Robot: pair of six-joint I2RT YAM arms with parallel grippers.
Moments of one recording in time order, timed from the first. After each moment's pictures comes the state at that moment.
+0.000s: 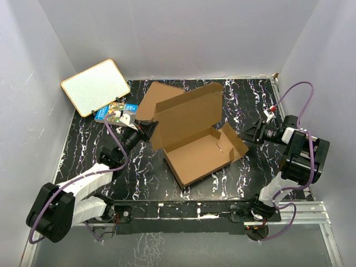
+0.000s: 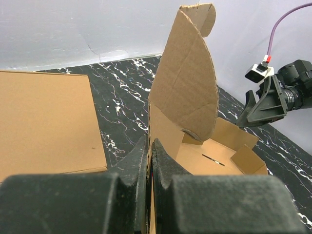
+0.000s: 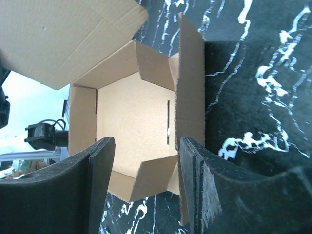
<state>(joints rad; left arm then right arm) -0.48 1.10 0.39 0.85 0.21 -0.31 -0.46 1.69 0.86 -0.33 -1.25 -0.13</state>
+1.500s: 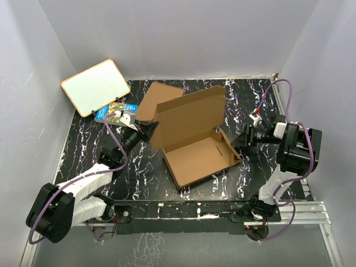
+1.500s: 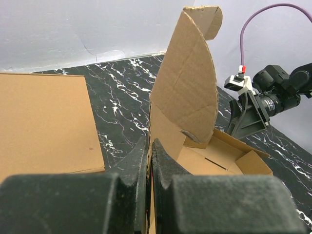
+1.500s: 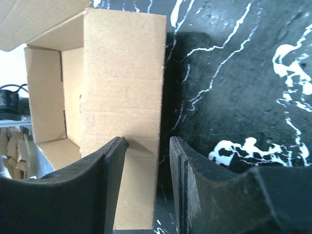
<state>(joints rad) -0.48 1.10 0.39 0.85 0.23 -0.31 -0.35 1.80 0.93 -0.50 -1.09 -0.36</state>
